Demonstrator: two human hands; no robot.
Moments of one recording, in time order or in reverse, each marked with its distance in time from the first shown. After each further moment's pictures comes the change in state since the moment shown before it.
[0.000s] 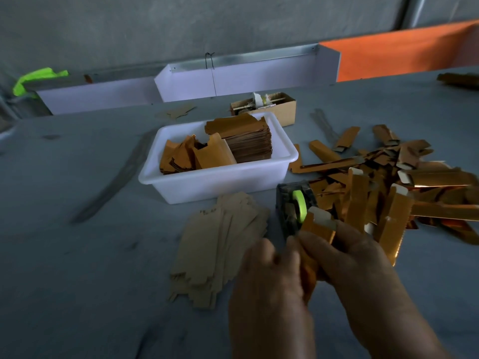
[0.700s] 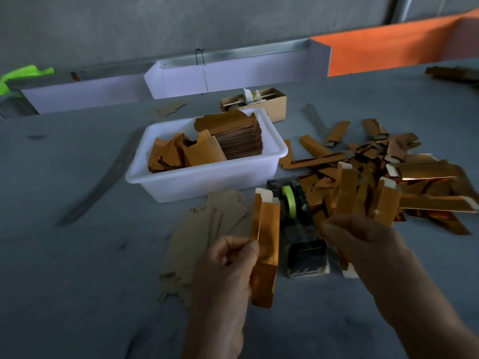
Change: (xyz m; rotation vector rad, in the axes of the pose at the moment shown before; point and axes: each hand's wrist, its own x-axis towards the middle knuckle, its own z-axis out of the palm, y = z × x) left_hand 0.015 -0.036 0.004 -1.101 0.135 -0.524; right_hand 0.019 0.016 -0.040 -0.217 0.060 0.003
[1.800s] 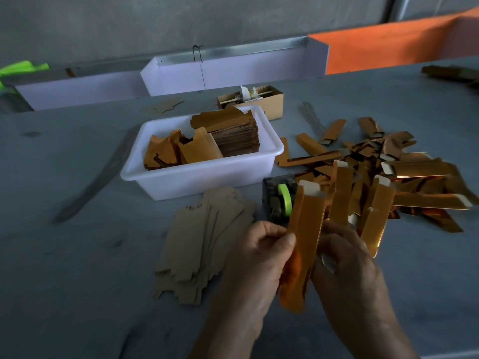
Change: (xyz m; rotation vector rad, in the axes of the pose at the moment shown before) left_hand -0.001 0.008 0.026 0.128 -0.325 -0.056; right_hand -0.023 0.015 0.027 -0.367 0.181 -0.247
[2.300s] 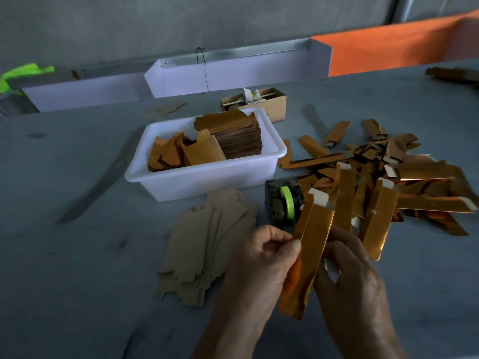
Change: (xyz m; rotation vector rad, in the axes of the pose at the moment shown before) left_hand 0.001 0.000 0.000 0.114 -0.011 0.023; right_hand -0.007 0.003 0.006 0.016 0.030 -0.075
